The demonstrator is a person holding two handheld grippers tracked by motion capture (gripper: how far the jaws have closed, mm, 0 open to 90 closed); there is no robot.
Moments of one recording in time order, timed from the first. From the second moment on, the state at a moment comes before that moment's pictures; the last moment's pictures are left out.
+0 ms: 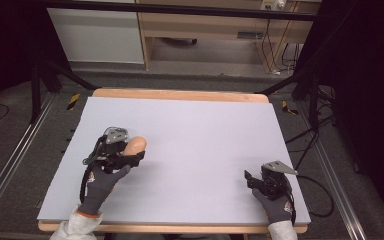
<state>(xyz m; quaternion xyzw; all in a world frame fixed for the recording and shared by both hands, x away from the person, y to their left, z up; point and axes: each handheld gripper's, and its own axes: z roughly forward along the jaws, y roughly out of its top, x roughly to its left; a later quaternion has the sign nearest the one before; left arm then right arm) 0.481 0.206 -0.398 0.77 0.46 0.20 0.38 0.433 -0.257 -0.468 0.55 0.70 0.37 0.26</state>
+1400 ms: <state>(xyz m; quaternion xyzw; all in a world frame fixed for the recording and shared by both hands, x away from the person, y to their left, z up) 0.526 0.263 -0.410 0.74 0.54 0.23 0.35 0.434 -0.256 -0.469 0.54 0.71 0.36 0.26</state>
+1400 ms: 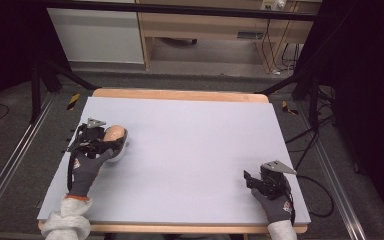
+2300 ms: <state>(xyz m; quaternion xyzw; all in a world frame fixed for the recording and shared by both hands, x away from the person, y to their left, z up) 0.535 0.265 -0.429 0.74 0.55 0.22 0.33 0.434 -0.255 -0.469 0.55 0.71 0.36 0.26</state>
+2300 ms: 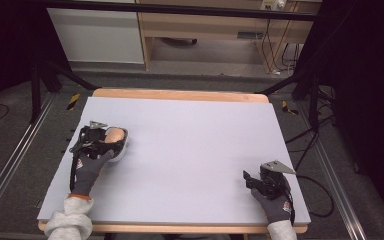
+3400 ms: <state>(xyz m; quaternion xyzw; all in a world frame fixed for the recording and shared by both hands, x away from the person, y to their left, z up) 0.503 0.257 -0.410 0.73 0.51 0.22 0.39 0.434 -0.254 -0.469 0.55 0.71 0.36 0.26</state>
